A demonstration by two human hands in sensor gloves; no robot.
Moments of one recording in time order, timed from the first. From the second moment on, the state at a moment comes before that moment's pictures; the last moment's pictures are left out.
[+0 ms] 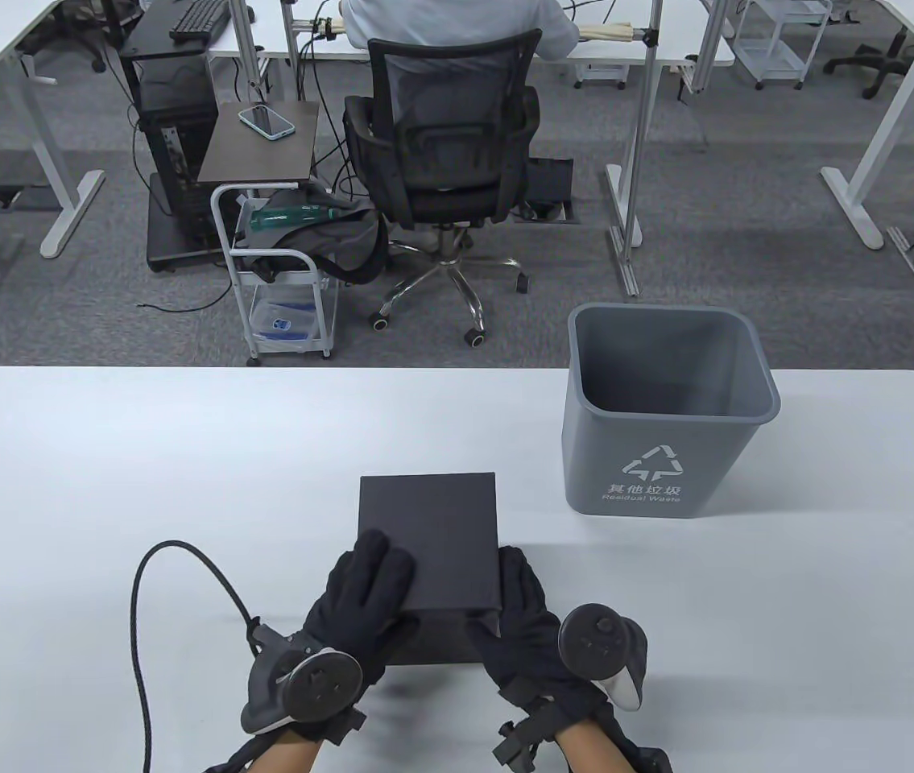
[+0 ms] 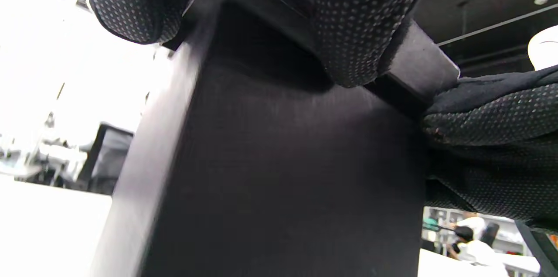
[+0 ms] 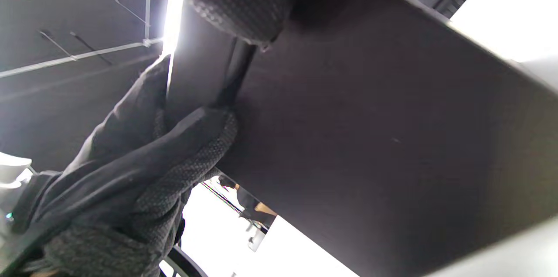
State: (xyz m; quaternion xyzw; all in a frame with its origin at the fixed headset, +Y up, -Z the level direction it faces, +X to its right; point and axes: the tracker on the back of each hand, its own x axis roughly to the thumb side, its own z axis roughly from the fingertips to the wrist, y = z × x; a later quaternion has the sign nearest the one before) left_hand -0.174 -0.706 -0.301 0.23 -0.23 0.14 0.93; right_hand 0.086 -0.733 -0.321 0.23 -0.04 0.83 0.51
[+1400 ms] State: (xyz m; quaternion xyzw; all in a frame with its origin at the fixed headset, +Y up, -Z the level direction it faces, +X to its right) left_hand -0.298 -0.795 -0.362 -0.06 0.17 0.24 0.95; right_hand 0.095 -0.741 -0.323 0.17 -0.04 0.85 0.49
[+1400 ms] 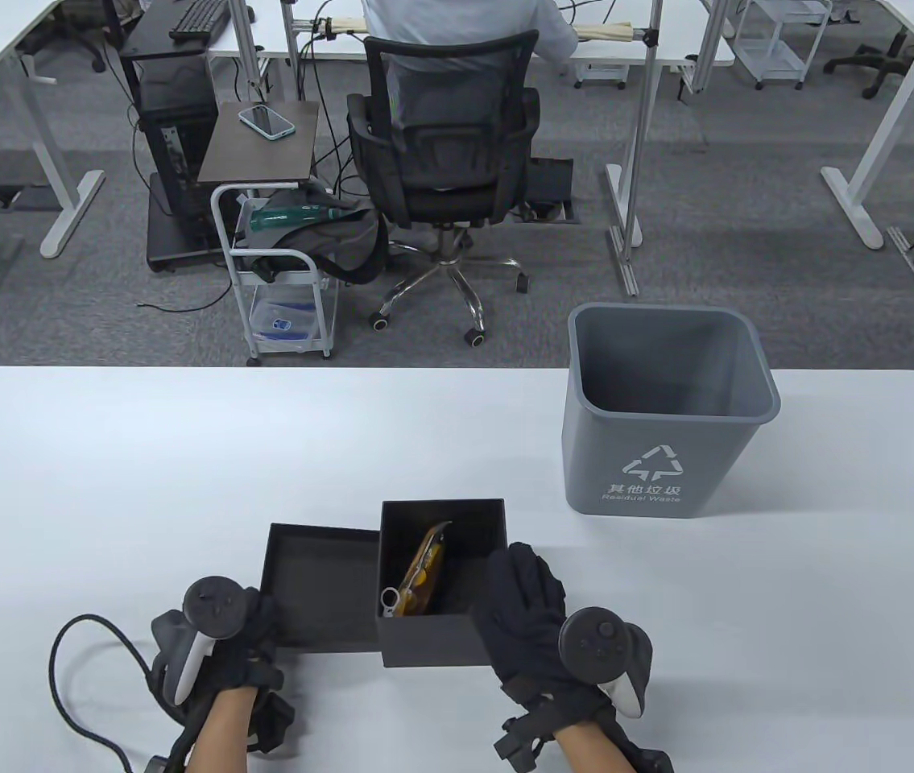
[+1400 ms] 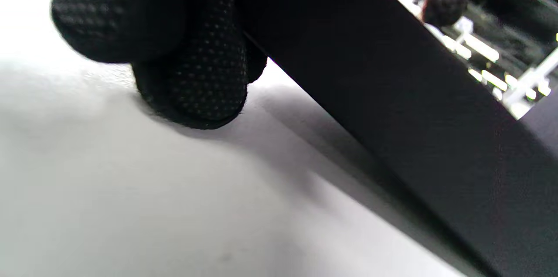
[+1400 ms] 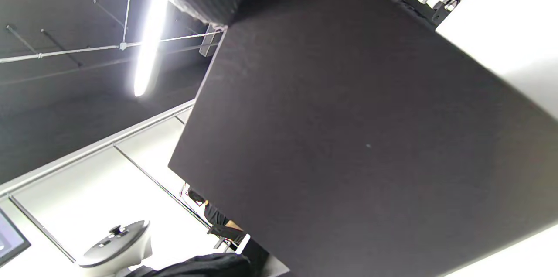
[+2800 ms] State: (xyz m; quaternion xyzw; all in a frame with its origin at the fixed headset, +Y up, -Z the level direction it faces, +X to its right) left_hand -0.056 -0.692 -0.408 -0.12 -0.04 -0.11 0.99; right_hand 0.106 -0.748 -0.327 0.14 -0.02 0.83 0.54
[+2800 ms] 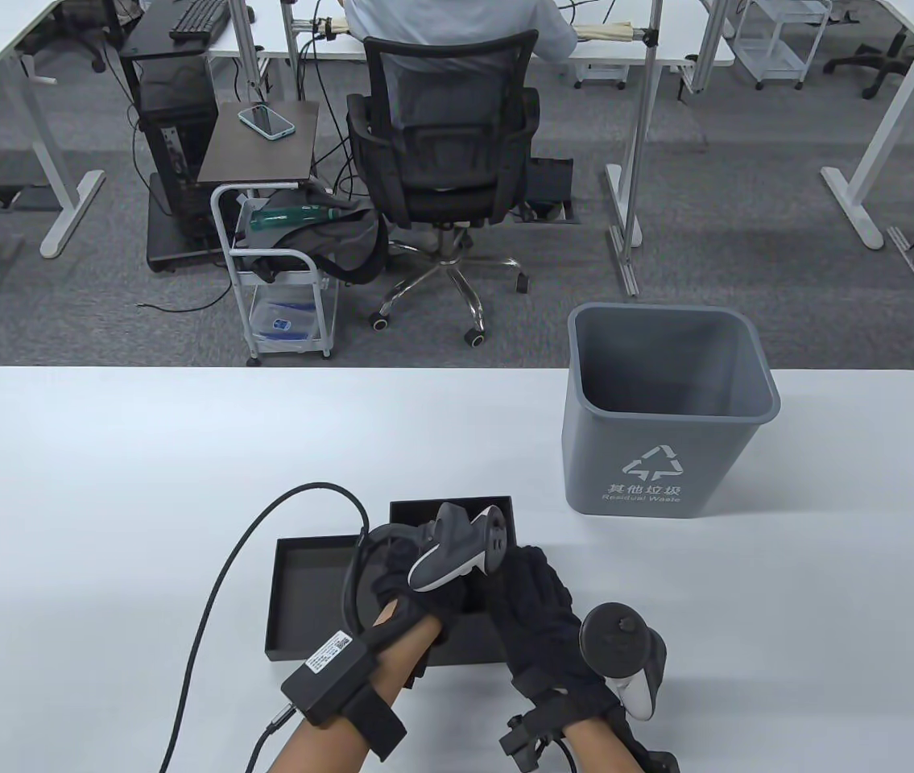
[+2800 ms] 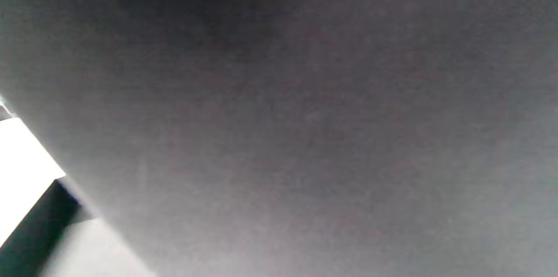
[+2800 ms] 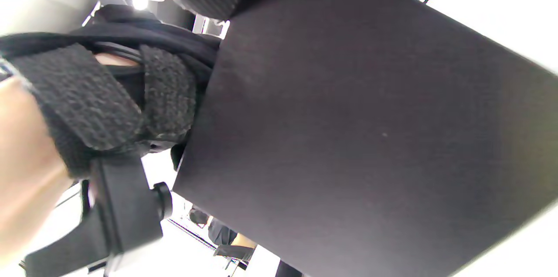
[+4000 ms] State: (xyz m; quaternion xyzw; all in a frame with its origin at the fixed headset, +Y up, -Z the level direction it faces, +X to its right) left_hand -0.350 -0.653 -0.369 -0.04 0.17 0.11 0.98; right_hand 0.108 -0.753 -0.329 0.14 -0.02 0.83 0.55
